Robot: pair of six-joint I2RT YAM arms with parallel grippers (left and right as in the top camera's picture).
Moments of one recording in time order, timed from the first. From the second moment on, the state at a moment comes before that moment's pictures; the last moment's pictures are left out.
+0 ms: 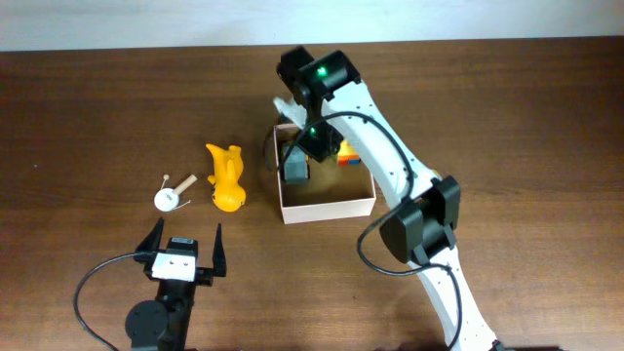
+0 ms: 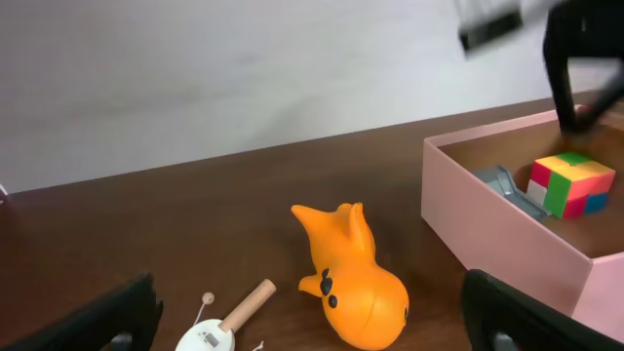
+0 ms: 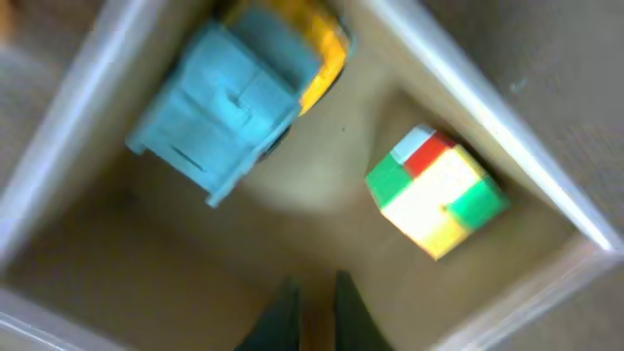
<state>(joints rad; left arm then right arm) 0.04 0.01 0.01 -0.07 0.12 0.14 0.56 2.49 2.64 -1.65 0.02 -0.23</state>
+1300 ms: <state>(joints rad) 0.04 0.01 0.01 -0.07 0.12 0.14 0.05 2.48 2.28 -1.69 0.07 0.31</state>
